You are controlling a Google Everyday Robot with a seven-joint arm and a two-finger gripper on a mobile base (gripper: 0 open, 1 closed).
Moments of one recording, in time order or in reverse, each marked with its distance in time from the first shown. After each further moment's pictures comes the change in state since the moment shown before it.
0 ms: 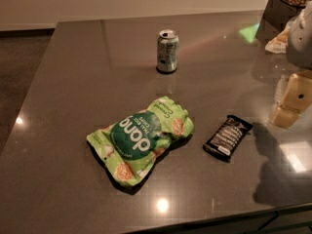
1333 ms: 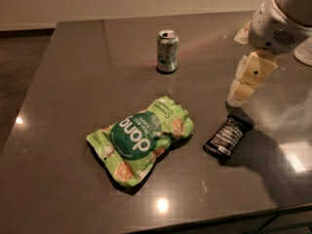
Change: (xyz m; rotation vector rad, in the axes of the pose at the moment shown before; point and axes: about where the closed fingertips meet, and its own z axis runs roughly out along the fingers) arm -0.051 -0.047 0.032 -0.045 -0.137 0.038
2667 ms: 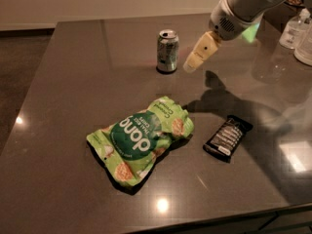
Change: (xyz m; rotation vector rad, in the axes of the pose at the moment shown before) arm -0.065 -0.110 0.076 0.060 -0.148 0.225
